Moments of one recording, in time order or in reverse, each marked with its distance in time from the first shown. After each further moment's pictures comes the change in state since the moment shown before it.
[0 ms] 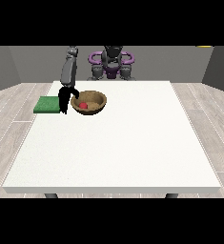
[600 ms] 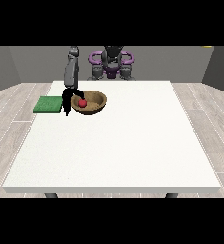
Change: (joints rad) left arm 0.049 0.055 0.031 -0.061 0.069 -0.018 0.035; right arm -0.096 0.019 0.023 0.106 0.020 -0.036 -0.103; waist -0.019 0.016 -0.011
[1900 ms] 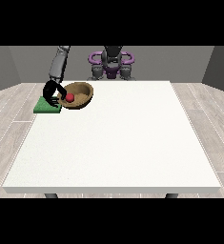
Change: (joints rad) left arm 0.066 0.097 0.095 0.112 0.078 -0.089 -0.033; right arm 0.030 -0.215 0.105 -0.061 0.118 -0.272 0.367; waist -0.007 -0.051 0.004
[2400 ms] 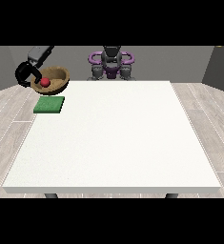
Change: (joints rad) left arm 0.083 0.061 0.052 0.123 -0.036 -0.015 -0.108; right arm -0.087 -0.225 0.026 -0.041 0.033 0.125 0.256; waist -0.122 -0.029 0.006
